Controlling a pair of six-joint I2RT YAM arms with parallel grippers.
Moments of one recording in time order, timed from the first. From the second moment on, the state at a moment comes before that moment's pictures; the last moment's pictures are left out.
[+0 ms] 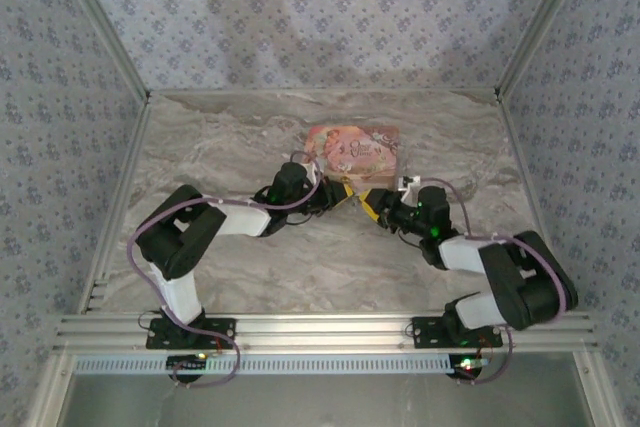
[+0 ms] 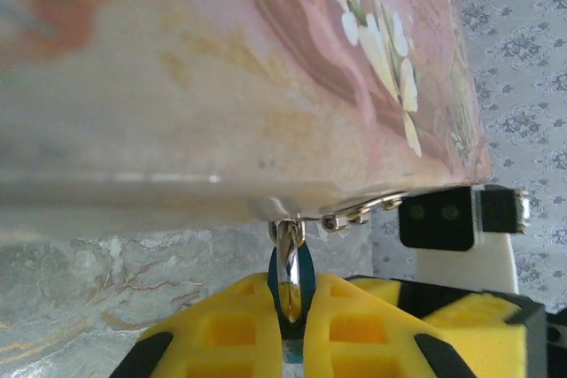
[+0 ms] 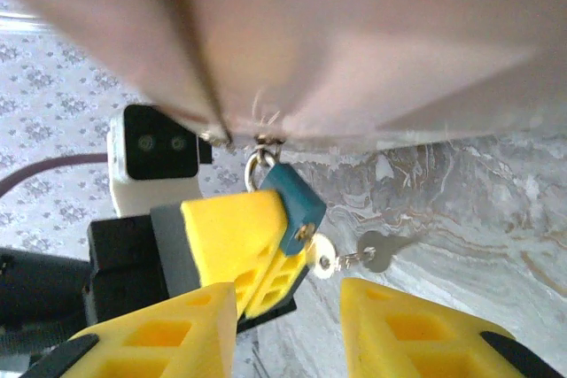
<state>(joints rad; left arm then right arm) -0.74 1.81 0.83 0.61 0.42 -1.19 0.35 1.36 0.29 0.77 -0.58 1.26</state>
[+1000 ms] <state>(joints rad) -0.75 1.81 0.83 0.62 0.42 -1.20 0.43 1.39 0.35 0.62 -0.42 1.19</state>
